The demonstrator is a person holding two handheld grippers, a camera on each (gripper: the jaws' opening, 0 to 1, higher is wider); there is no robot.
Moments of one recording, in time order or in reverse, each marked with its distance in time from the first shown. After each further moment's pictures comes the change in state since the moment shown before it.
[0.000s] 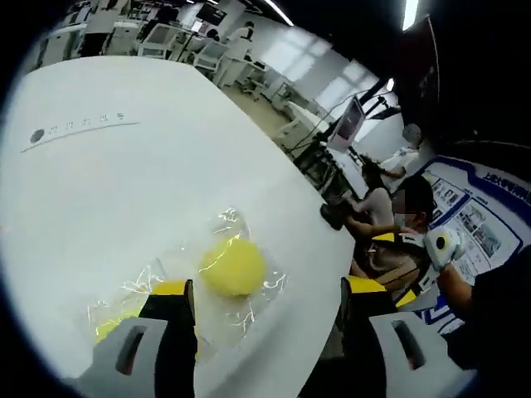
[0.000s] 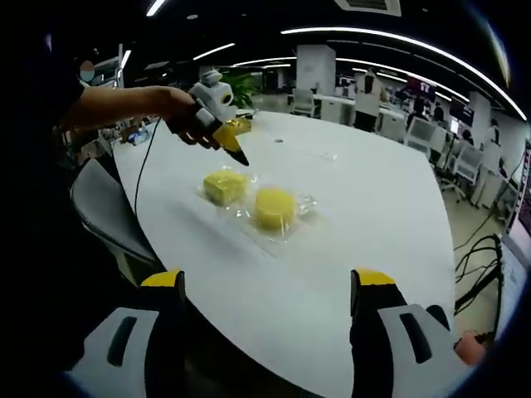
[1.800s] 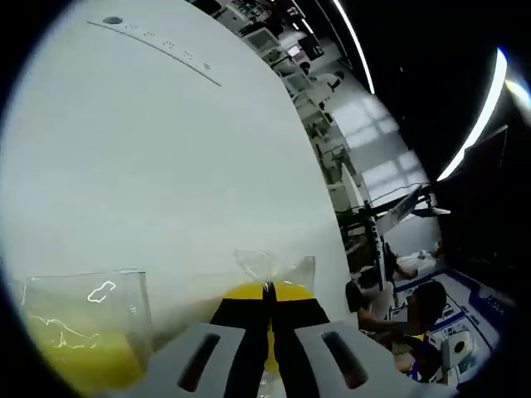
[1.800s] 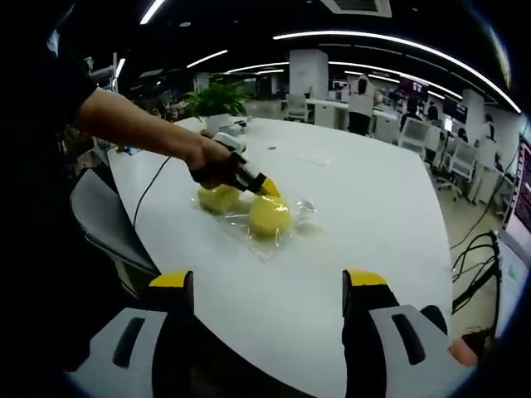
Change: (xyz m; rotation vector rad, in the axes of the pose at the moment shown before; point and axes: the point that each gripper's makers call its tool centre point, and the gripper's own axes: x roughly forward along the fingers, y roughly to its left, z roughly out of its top) left arm 0.068 0.063 0.018 -0.428 -0.258 0.066; right arm -0.007 -0.006 0.009 0.019 -0.029 -0.014
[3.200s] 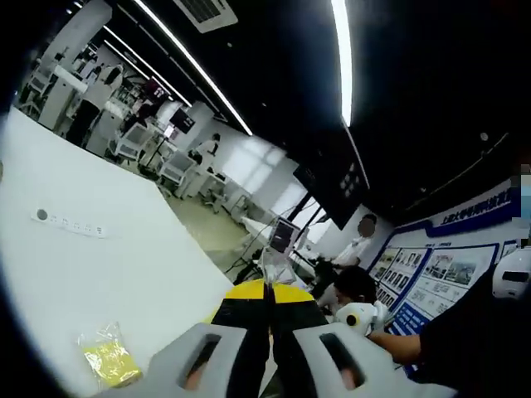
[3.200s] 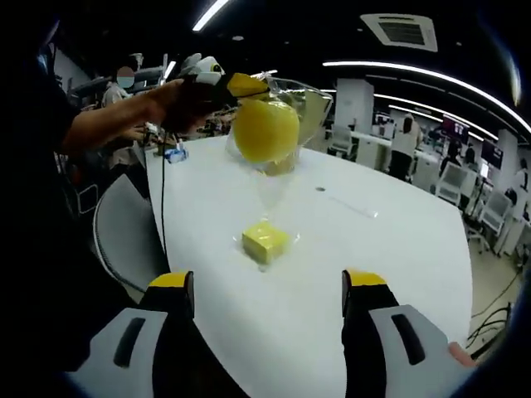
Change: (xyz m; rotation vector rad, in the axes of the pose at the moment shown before) left arm -0.242 -0.209 0.022 0.480 -0.287 -0.422; right arm 0.037 0.069 0.086 -0.164 -0.137 0.181
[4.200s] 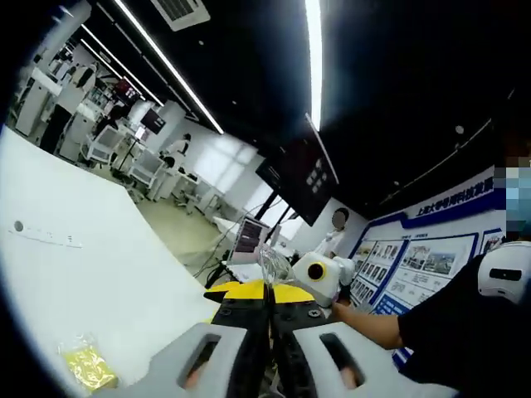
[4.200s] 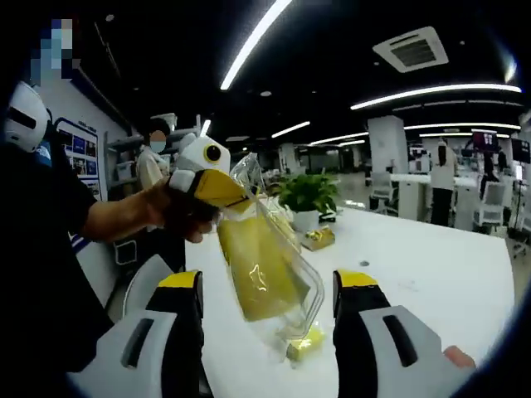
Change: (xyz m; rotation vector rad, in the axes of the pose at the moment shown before) left arm 0.008 -0.055 0.005 0.024 -0.006 -0.157; right arm 0.028 0.005 0.149 0.071 -0.348 0.267
